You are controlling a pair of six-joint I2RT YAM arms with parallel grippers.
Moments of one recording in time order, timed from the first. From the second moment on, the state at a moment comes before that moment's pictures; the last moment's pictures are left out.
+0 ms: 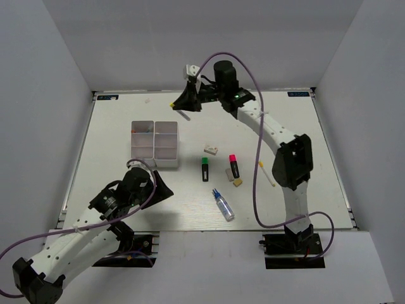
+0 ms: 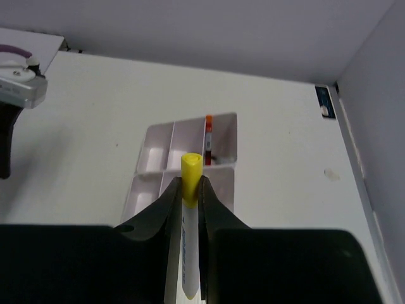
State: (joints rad) left arm -0.66 0.65 0.55 -0.74 -0.06 -0.97; right arm 0.58 2.02 1.95 -0.19 -1.05 -0.37
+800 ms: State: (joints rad) left arm -0.66 0.57 0.54 -0.83 -0.06 -1.02; right arm 0.70 2.40 2.07 0.39 -1.03 -0.07
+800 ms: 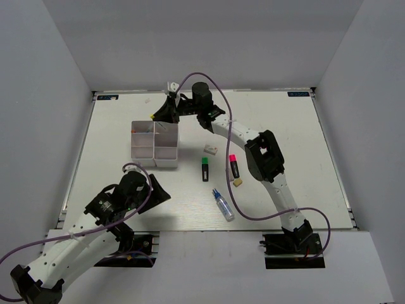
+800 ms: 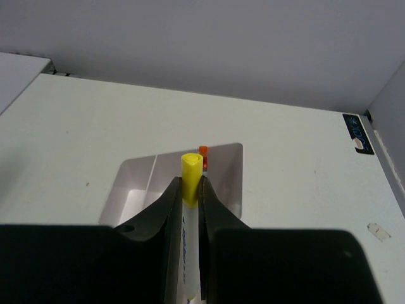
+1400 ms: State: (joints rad) left arm -0.66 0.59 0.56 -0.83 -0.07 -1.02; right arm 0.66 2.29 1.98 0.27 -0.94 -0.13
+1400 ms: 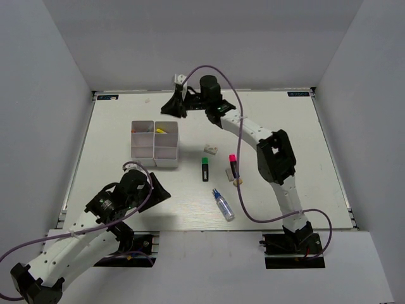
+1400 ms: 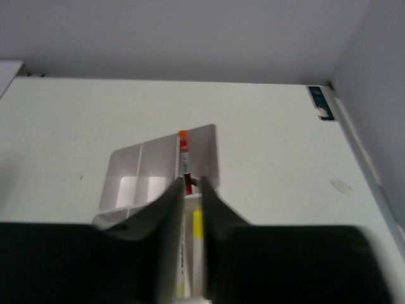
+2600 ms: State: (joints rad) left arm -0.66 0.80 0.57 -0.47 0.05 -0.81; right arm 0.23 1.72 1.10 -0.73 -0.10 -0.39
